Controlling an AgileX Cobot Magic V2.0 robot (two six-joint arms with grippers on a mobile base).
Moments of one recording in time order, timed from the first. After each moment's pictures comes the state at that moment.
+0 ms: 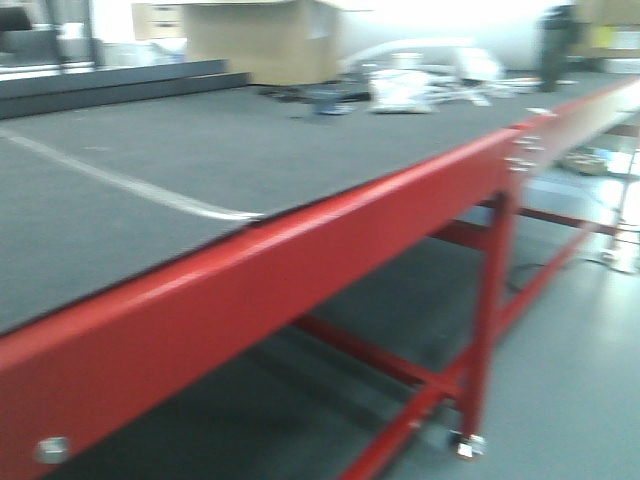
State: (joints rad) left arm -0.07 -0.02 0.03 -0.08 0.12 0.05; right arm 0.02 0.17 -0.46 0.07 0.27 0.01
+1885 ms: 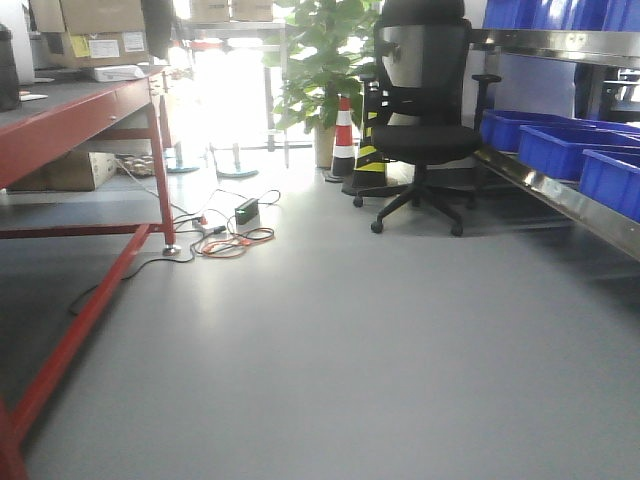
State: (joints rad) left arm -0.07 -0.02 0.03 -0.08 0.12 0.05; right arm 0.02 0.17 -0.46 0.07 0.27 0.00
